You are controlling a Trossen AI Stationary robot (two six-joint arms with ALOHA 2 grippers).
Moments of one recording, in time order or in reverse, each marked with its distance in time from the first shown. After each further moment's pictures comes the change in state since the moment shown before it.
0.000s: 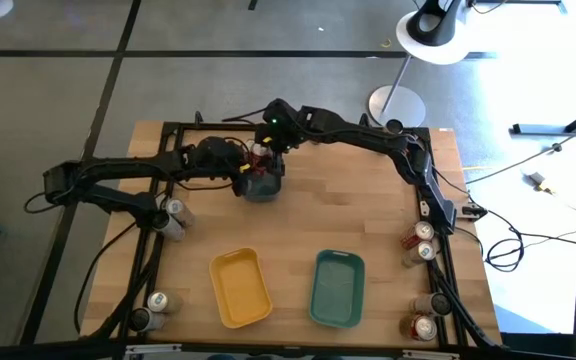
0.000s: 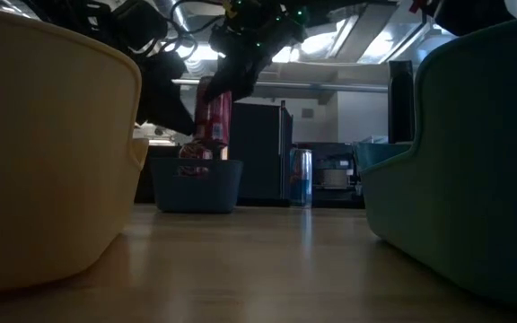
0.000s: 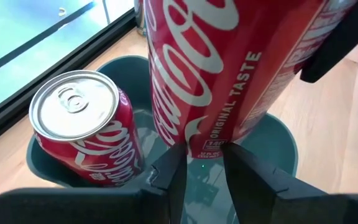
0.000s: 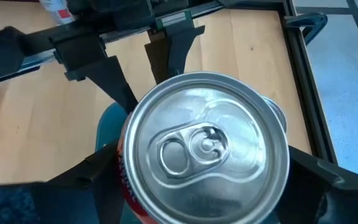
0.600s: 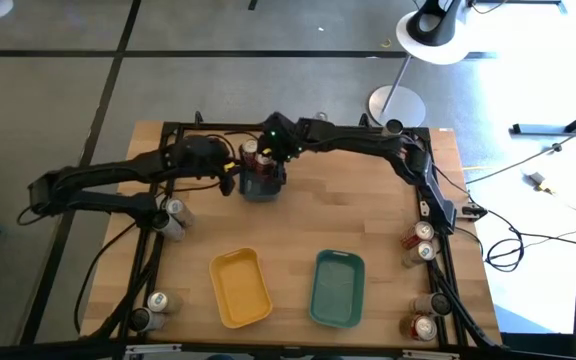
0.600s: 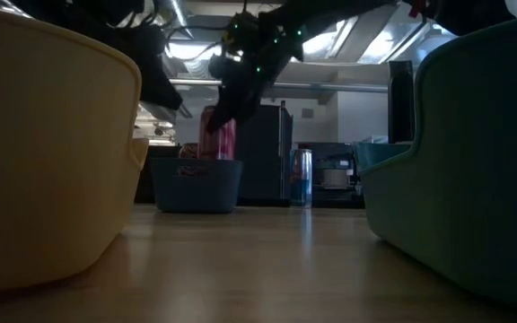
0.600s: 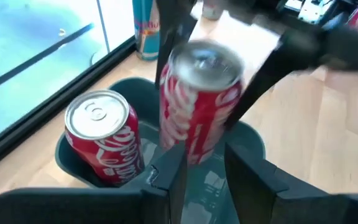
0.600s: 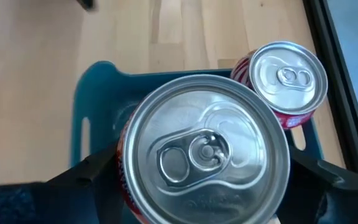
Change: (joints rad) left arm 0.000 -0.213 0.003 -0.143 0.004 0.001; right arm 0.000 -0.002 -0.177 0.092 0.060 0.007
